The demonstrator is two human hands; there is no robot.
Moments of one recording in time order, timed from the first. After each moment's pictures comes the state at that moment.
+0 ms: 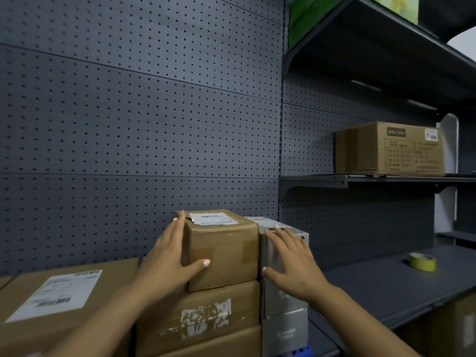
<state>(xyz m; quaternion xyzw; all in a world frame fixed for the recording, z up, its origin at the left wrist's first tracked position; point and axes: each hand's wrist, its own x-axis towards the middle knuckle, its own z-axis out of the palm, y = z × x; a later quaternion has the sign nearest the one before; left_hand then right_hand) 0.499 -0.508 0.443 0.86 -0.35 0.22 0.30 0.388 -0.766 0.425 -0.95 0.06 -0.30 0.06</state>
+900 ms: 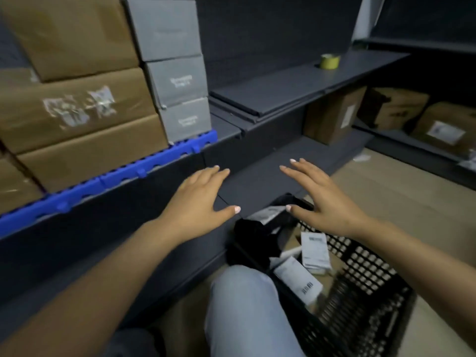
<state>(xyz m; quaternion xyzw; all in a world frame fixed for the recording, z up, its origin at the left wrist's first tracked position) 0.284 -0.608 0.232 0.82 -0.56 0.01 0.14 0.087 -0.804 0.208 -0.96 0.13 -0.18 0.14</state>
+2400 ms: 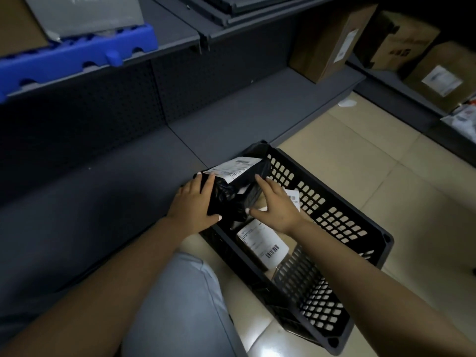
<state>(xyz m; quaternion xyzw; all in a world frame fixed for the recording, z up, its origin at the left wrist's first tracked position) 0.289 -0.715 -0.005 0.84 -0.52 -0.16 0.06 0.118 -0.867 -0.009 -0.90 0.33 0.03 0.29</state>
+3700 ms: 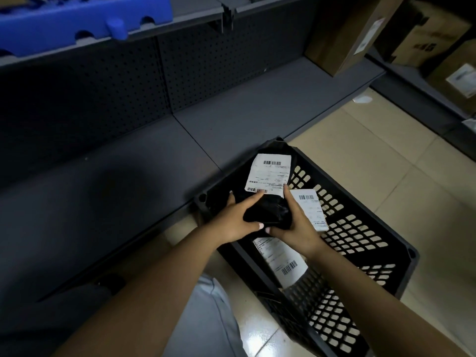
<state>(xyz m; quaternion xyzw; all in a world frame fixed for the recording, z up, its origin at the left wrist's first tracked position) 0.267 -0.753 -0.043 0.74 -0.40 -0.47 0.27 0.101 -0.869 -0.065 -0.78 0.35 -0.07 0.51</state>
